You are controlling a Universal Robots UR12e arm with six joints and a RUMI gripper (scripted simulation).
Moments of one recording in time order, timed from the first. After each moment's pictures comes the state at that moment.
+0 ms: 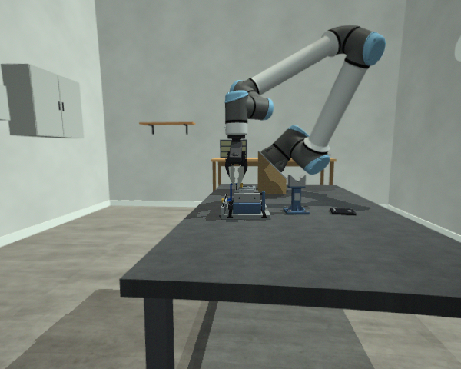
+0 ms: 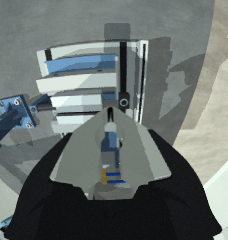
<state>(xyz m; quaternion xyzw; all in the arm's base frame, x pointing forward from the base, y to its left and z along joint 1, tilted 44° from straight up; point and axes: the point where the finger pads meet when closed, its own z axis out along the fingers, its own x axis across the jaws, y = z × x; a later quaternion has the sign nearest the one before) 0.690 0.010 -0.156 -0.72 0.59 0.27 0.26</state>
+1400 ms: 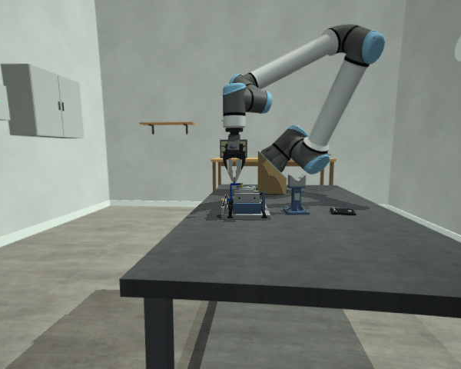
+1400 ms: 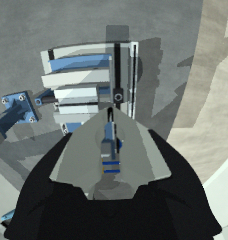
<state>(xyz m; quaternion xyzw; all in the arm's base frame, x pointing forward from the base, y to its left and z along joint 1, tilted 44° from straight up) 0.694 -0.015 -0.142 -0.72 0.59 0.27 0.26</state>
